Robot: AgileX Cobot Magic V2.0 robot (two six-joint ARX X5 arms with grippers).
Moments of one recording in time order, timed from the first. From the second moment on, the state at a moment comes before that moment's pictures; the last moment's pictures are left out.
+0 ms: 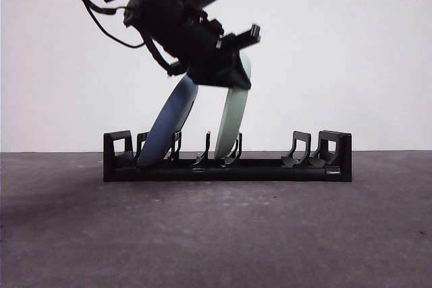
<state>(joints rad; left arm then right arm) -0.59 1.87 1.31 0.14 0.19 -0.03 0.40 0.96 1.60 -1.35 -0.22 -0.05</state>
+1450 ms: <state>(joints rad) -0.61 1.82 1.34 0.02 0.18 -0.01 0.40 0.97 1.60 -1.35 -0.22 -0.05</state>
